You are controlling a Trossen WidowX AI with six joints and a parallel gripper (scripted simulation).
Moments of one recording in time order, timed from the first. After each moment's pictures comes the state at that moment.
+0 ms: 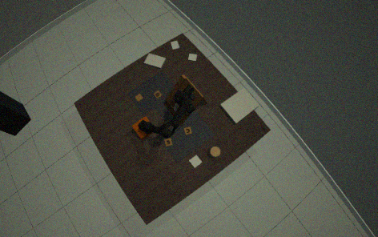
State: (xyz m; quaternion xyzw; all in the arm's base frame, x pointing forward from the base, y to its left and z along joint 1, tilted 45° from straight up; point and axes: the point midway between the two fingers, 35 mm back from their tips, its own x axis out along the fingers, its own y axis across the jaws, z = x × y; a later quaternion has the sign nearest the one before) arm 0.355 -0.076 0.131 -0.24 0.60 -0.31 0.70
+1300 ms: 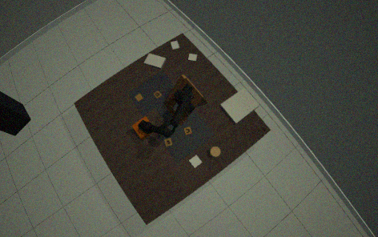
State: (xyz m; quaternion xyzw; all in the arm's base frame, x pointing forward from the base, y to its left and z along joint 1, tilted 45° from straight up) arm 0.355 -0.069 0.126 -0.24 0.60 -0.31 0.70
